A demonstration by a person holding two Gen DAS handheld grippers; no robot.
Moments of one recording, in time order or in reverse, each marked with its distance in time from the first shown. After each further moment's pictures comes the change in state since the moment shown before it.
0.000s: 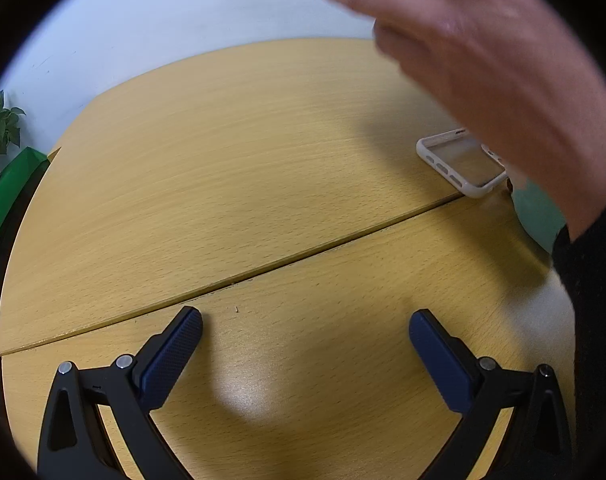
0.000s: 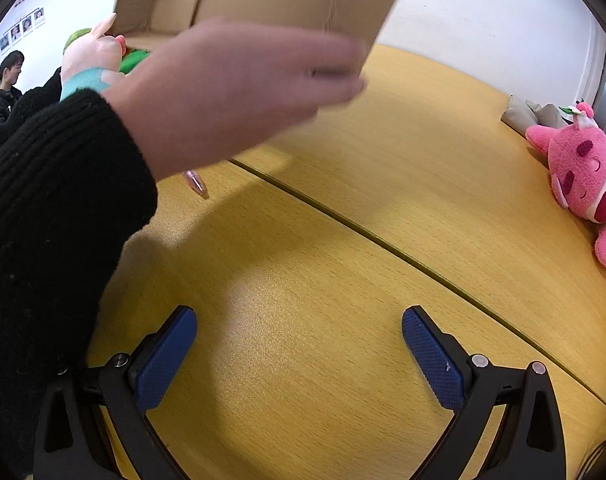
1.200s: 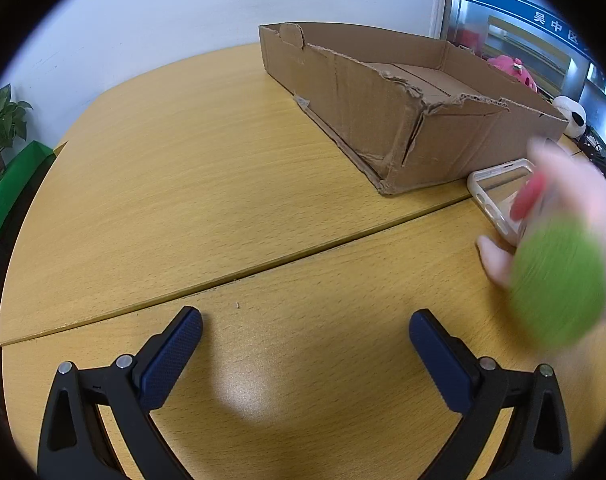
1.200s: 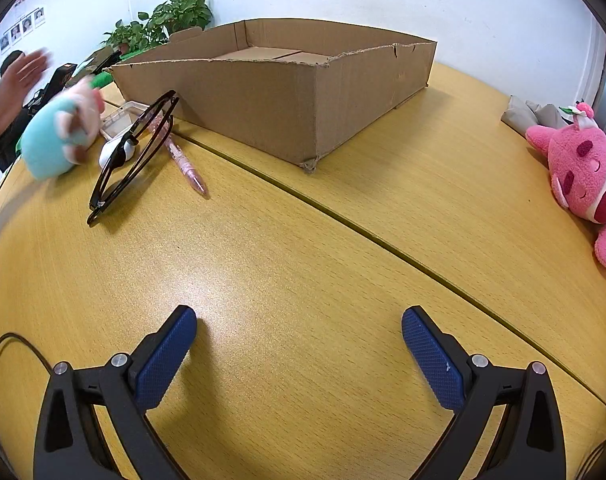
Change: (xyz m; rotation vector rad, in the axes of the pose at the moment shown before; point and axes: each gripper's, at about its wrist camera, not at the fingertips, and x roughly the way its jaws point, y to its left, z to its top) left arm 0.000 -0.006 0.001 -0.029 0.000 0.020; right arm 0.000 -0.001 0.000 -0.002 -0.001 0.002
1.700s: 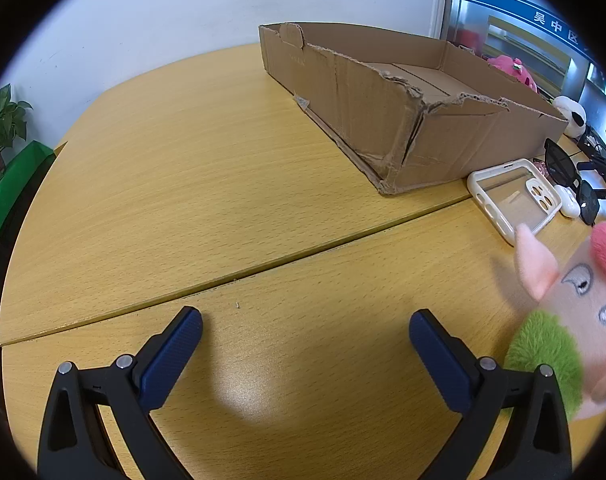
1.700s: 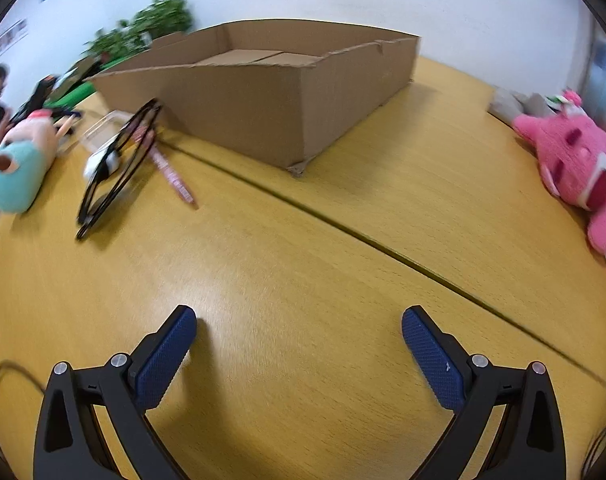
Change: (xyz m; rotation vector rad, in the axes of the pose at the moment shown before) left arm -0.006 -0.013 0.001 -0.003 0.000 0.001; right arm 0.005 0.004 0.006 0.091 0.002 -0.068
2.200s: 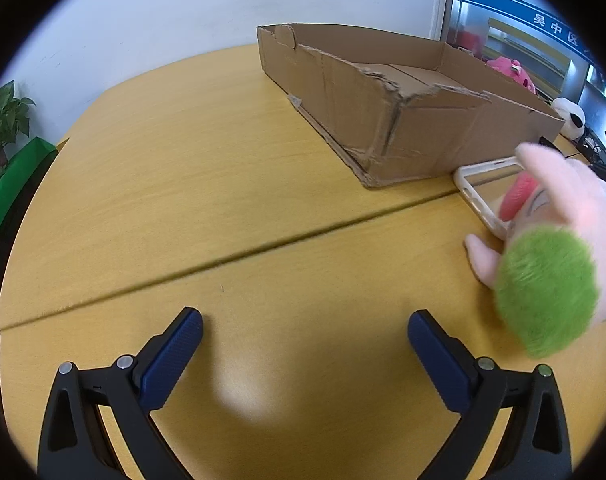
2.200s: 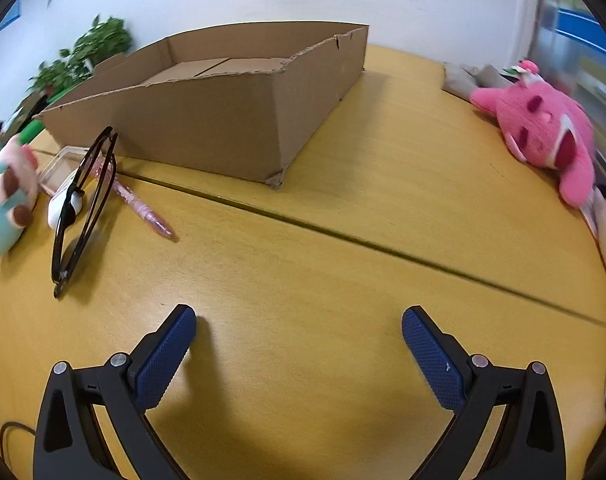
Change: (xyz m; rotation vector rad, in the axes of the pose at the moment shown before) left arm -0.013 0.008 -0.013 -0.023 -0.015 -0.004; right arm -0.003 0.026 0.005 0.149 0.002 -0.115
